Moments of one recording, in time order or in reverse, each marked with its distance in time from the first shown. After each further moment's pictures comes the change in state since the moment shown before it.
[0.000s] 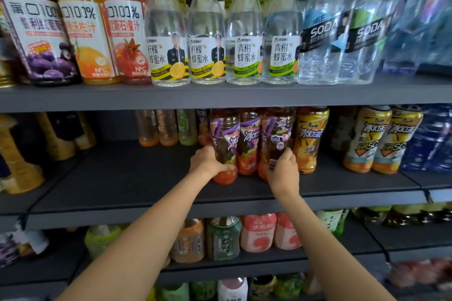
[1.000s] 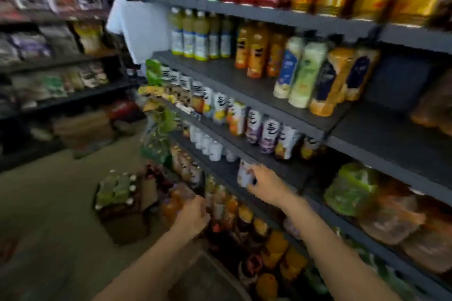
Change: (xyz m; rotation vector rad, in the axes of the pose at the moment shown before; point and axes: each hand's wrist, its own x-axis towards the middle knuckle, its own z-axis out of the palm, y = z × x) left_hand -0.395 -0.480 -0.113 -0.083 0.197 -0.660; right_hand -0.387 -0.301 0.225 -0.178 -1.179 -0.944
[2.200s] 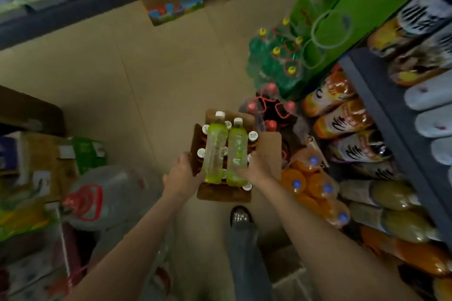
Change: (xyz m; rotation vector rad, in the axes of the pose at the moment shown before) left_hand 0.305 -0.593 -0.167 -0.191 -0.035 -0.889; right_hand 0.589 -0.266 0.566 0.269 -0.656 0.352
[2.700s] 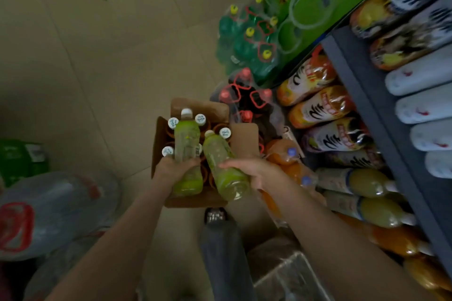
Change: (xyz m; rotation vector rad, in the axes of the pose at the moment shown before) left_hand 0.099 -0.001 0.077 -0.381 -0.182 -0.264; right_hand -0.009 -0.006 -0.043 0.641 -0.306 0.341
